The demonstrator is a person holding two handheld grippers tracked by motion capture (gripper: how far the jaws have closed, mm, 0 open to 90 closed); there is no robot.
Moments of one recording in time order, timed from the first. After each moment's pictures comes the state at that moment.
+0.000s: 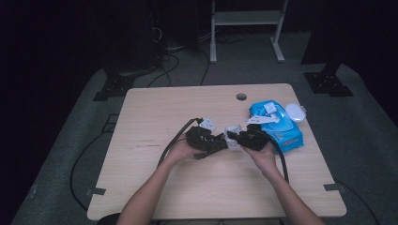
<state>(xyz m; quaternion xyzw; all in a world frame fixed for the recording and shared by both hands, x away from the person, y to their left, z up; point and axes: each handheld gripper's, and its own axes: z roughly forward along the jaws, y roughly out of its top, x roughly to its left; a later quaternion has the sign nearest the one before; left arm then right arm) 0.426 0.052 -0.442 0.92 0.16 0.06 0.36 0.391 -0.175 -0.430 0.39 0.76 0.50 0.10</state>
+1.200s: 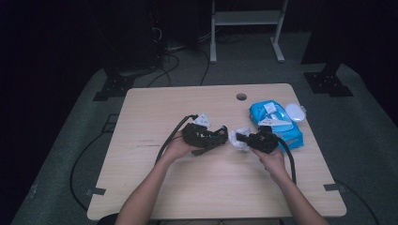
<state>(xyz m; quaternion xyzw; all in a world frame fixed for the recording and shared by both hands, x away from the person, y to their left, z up) 0.434 0.063 -0.430 0.91 0.16 0.08 0.38 0.386 -0.207 -0.438 0.42 0.74 0.52 0.07</state>
